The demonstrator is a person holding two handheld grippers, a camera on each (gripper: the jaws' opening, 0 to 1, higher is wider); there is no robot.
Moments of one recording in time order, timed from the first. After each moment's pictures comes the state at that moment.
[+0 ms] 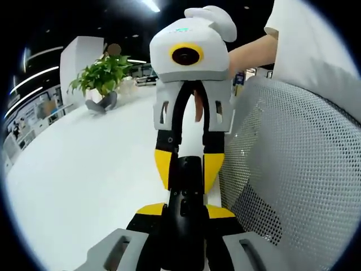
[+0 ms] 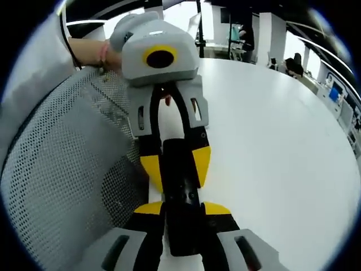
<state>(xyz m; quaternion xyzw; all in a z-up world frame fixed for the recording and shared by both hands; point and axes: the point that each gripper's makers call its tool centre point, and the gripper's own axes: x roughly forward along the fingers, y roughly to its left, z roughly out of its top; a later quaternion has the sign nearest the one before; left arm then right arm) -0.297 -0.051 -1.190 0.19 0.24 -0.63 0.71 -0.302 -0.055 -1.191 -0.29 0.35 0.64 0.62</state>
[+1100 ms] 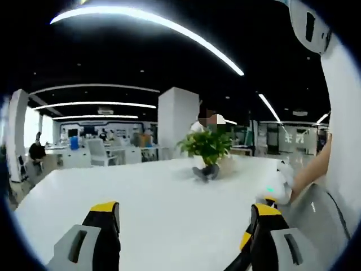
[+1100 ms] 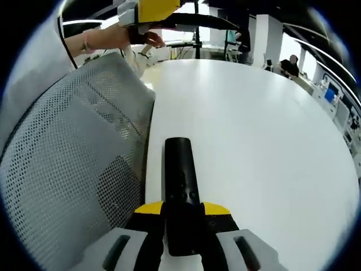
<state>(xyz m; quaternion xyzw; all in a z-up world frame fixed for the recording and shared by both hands) -0.233 0.083 -1.002 -0.02 0.02 -0.28 0.96 -0.300 -0.056 -1.190 -0.29 0.34 0.63 0.64</state>
